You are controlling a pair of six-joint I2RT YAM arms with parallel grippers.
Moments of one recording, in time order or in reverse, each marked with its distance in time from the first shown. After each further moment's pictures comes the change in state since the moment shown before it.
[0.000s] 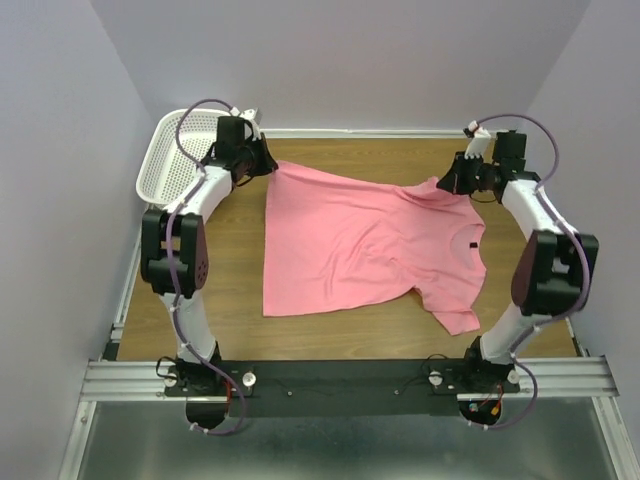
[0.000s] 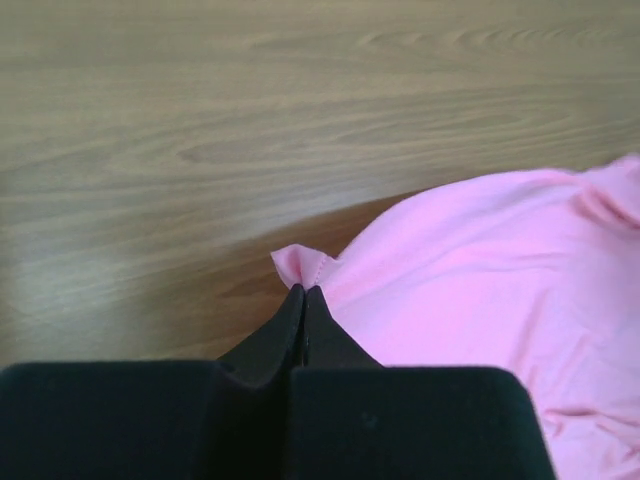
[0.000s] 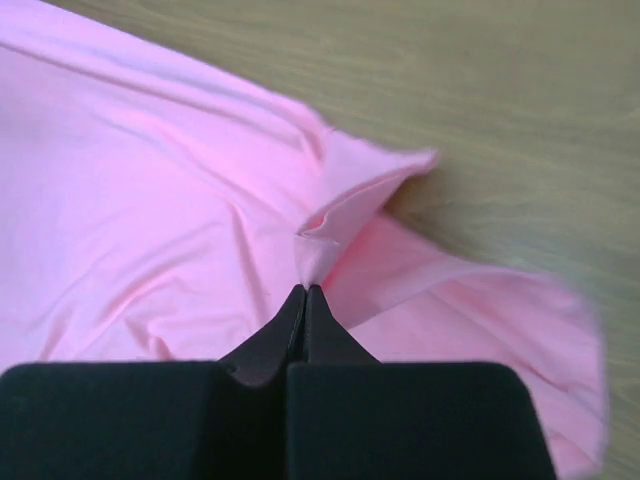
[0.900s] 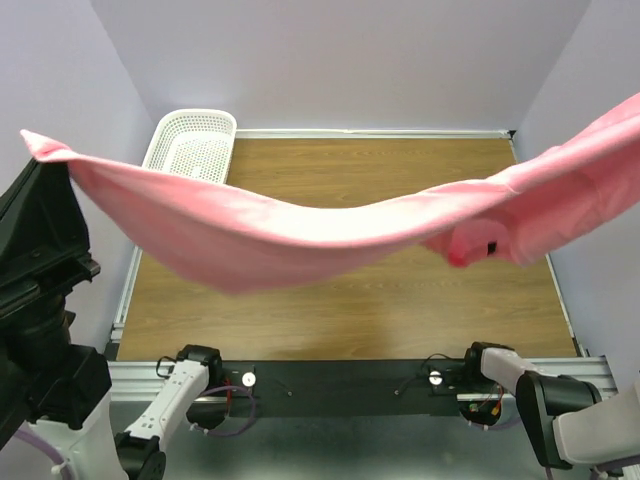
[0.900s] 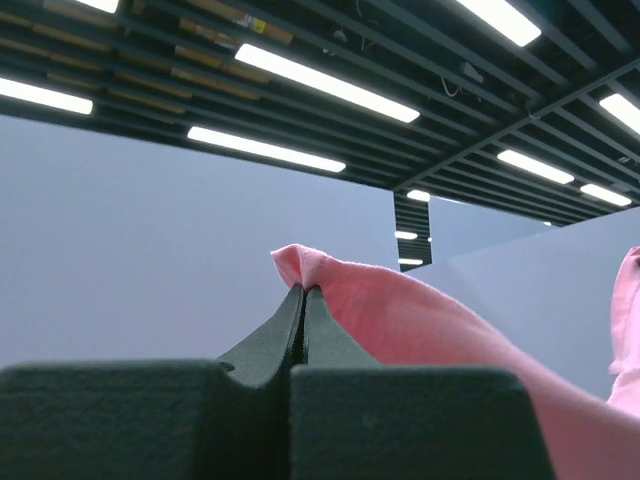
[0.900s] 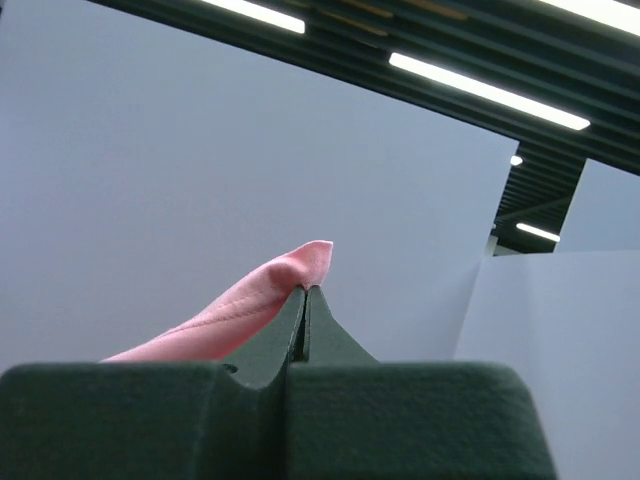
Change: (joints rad) left arm -0.011 -1.270 0.132 0.447 -0.064 -0.079; right arm 0.006 -0.723 1.179 -0.143 0.258 -0.030
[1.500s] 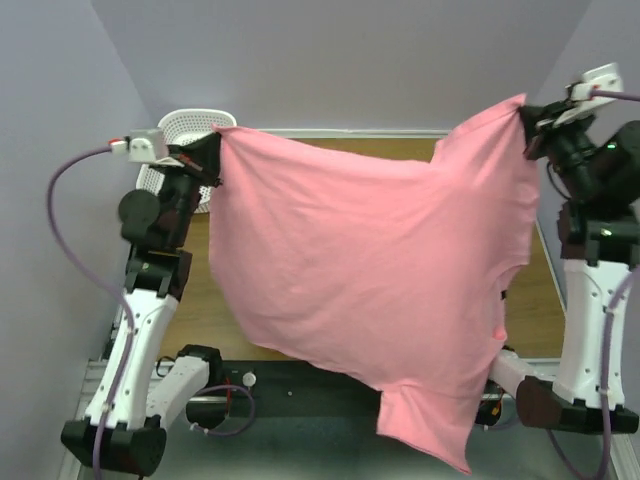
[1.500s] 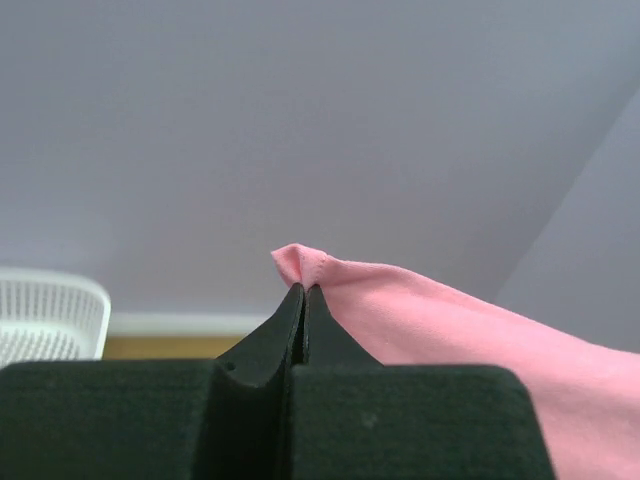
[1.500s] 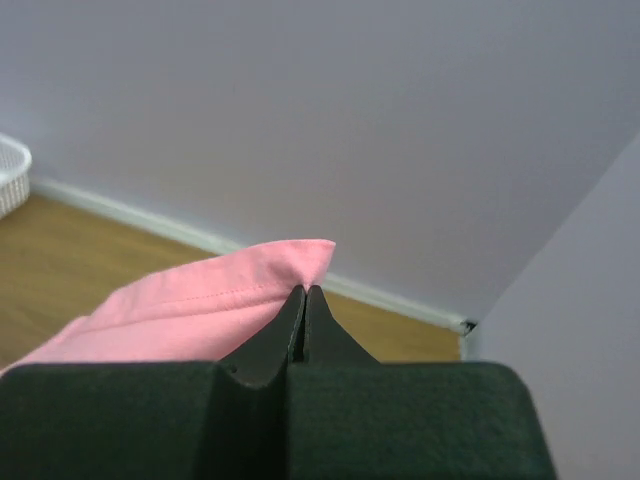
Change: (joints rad) left arm 0.000 0.096 -0.647 -0.031 -0.179 0.003; right arm 0.009 -0.062 -0.880 0.103 -0.023 -0.071
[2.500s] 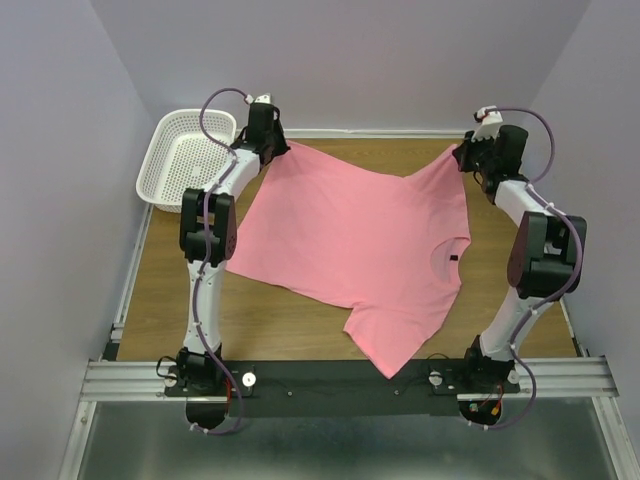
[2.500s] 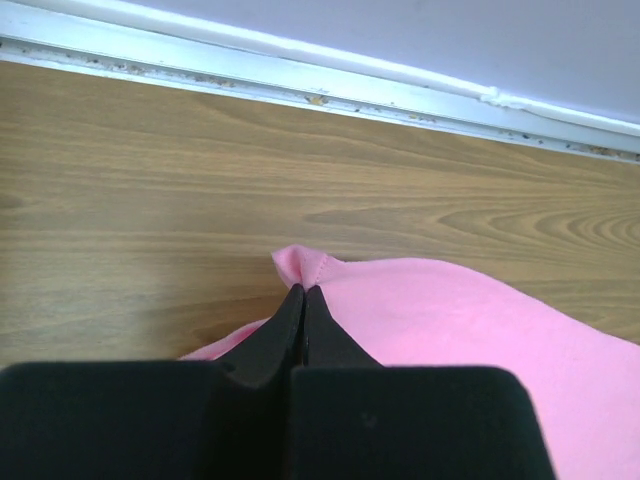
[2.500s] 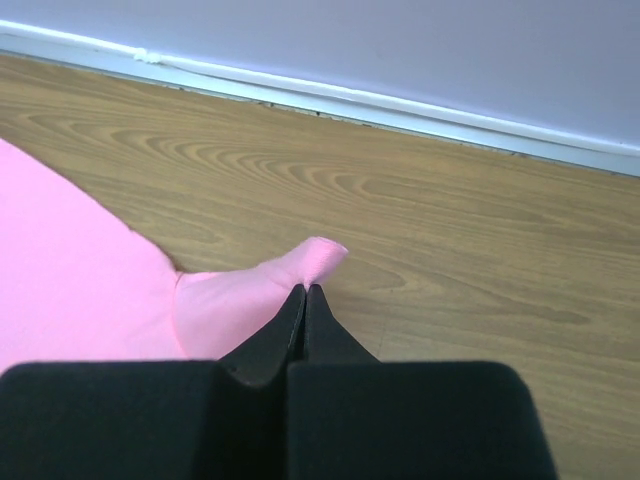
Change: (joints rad) left arm -0.056 1.512 0.949 -0.387 -0.068 -0.045; right arm 0.004 0.828 -0.348 0.613 -0.024 0.057
